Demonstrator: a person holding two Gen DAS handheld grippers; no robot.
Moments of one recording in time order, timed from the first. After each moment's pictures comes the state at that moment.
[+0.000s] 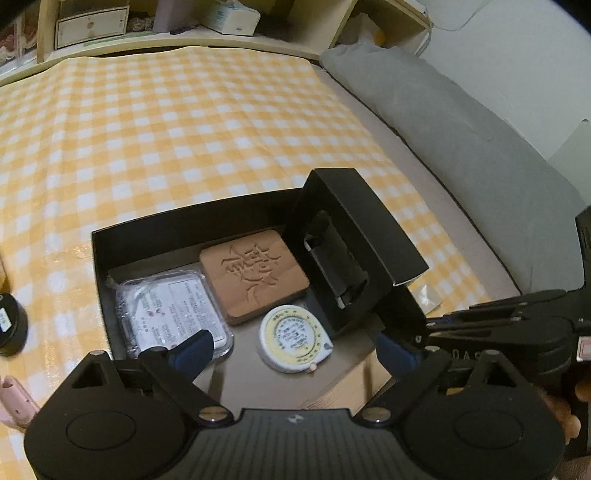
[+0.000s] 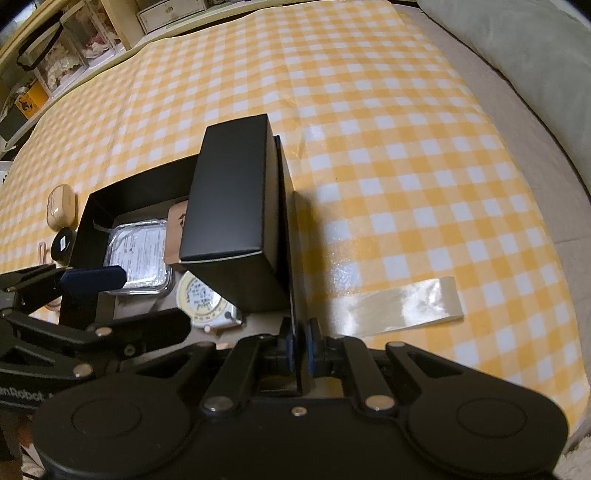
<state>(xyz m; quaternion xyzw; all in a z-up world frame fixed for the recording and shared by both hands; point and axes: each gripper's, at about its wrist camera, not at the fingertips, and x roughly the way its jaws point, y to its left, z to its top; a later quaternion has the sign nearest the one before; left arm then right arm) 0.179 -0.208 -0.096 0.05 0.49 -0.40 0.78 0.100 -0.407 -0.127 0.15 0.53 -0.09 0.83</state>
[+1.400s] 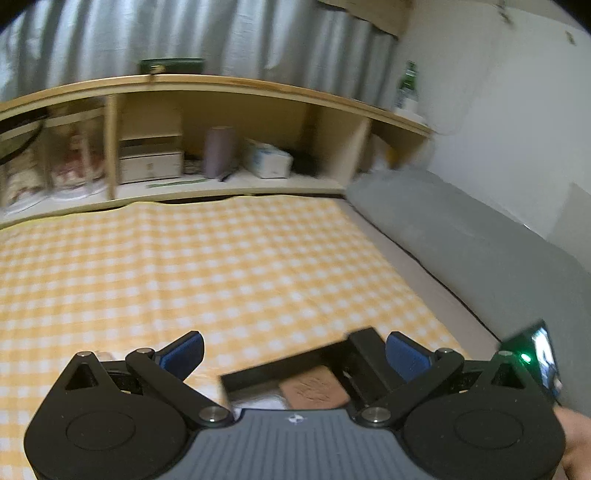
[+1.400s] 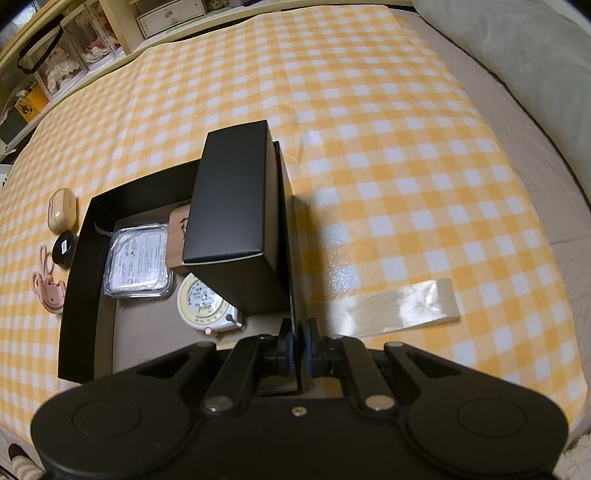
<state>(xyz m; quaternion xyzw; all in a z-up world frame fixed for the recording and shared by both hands) 0.171 -0.142 0.024 0.02 0.32 -0.35 0.88 0.097 -0.406 -0.123 0.15 0.52 -0.09 0.84</state>
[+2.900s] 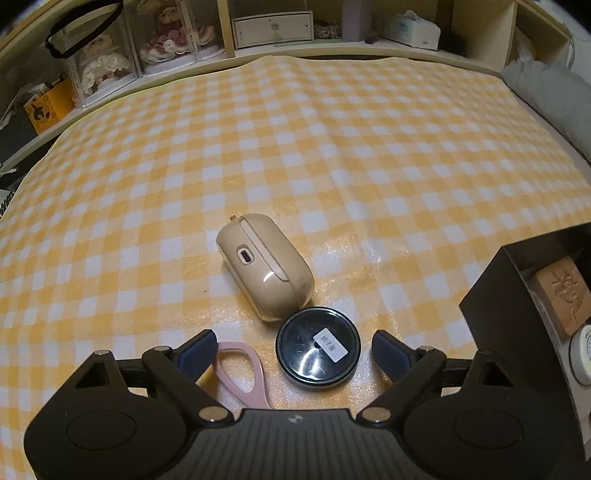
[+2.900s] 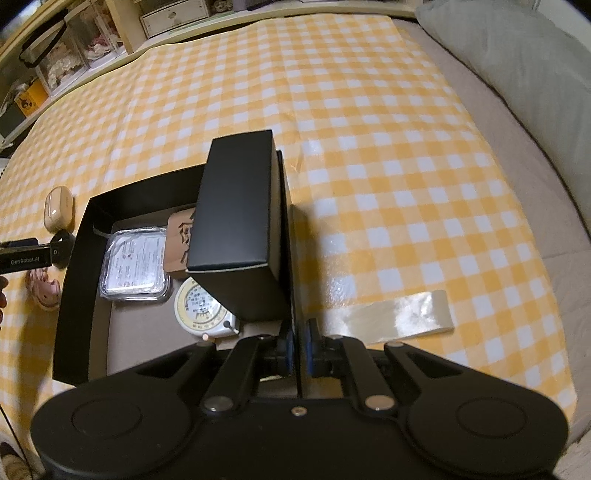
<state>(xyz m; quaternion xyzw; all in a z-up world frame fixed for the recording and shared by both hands) 0.282 -0.080 -0.133 0.14 0.45 -0.17 0.87 0.098 -0.400 -0.119 0.12 0.51 -0.10 0.85</state>
